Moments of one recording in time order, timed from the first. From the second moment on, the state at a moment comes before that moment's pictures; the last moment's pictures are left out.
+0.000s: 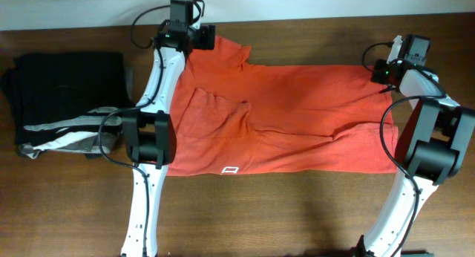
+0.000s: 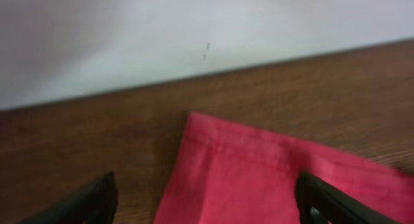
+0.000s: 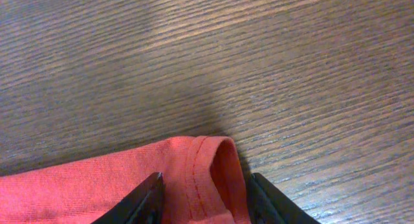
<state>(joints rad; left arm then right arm) -0.18 2.82 2.67 -0.60 0.04 -0.01 -0.34 2.34 1.70 -0.31 -0.06 -0.03</state>
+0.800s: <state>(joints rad) -0.18 2.87 2.67 -0.63 0.02 0.01 -0.34 2.34 1.71 -0.34 -0.06 -0.03</state>
